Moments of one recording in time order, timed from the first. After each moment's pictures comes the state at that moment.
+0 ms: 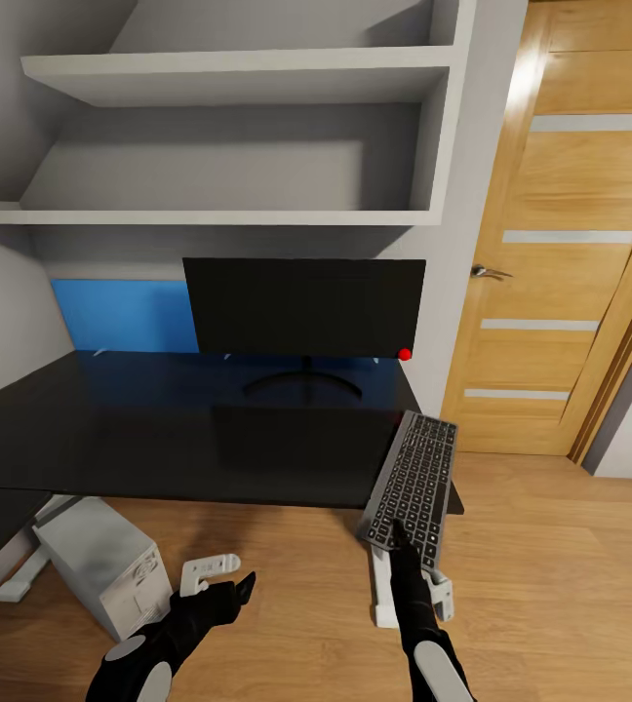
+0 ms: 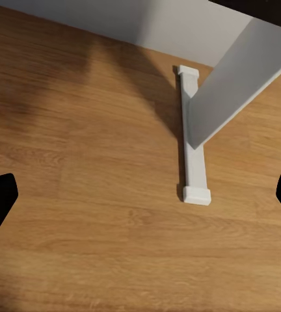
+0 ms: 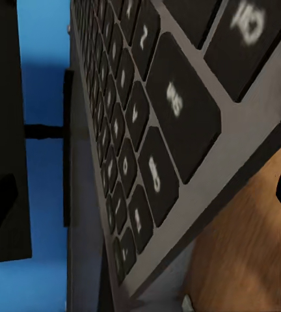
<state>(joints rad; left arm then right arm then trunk) -0.01 -0.03 -0.13 -1.59 0.33 0.58 0.11 -0.16 0.12 0.21 -1.13 -1.44 -0.32 0.04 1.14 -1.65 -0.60</state>
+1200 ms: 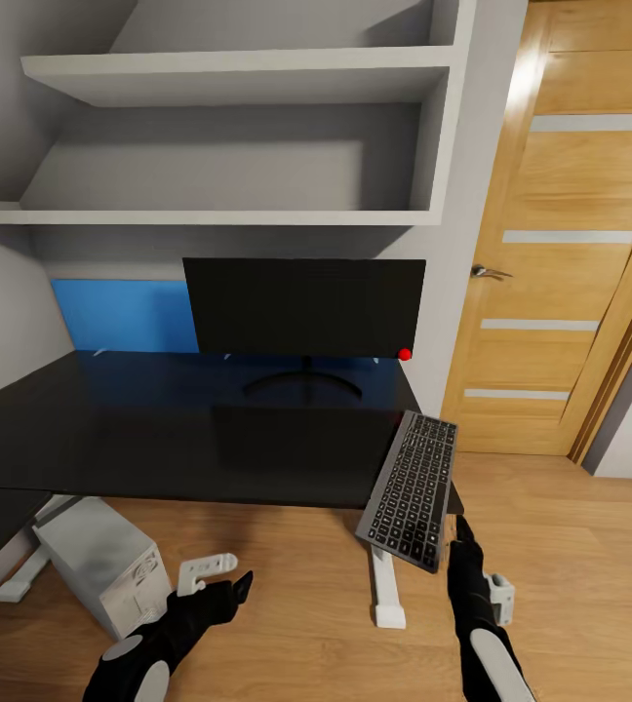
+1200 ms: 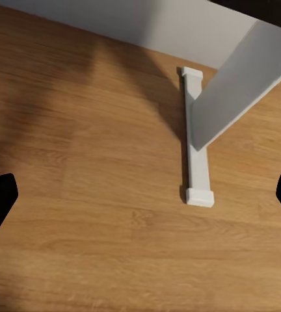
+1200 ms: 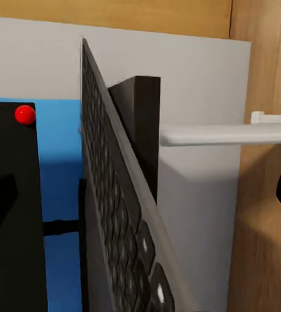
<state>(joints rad) -0.01 -0.03 -0.12 -1.59 0.33 0.58 0.12 -0.16 0.07 0.00 -1.18 -1.52 -0.32 0.04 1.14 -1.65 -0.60</state>
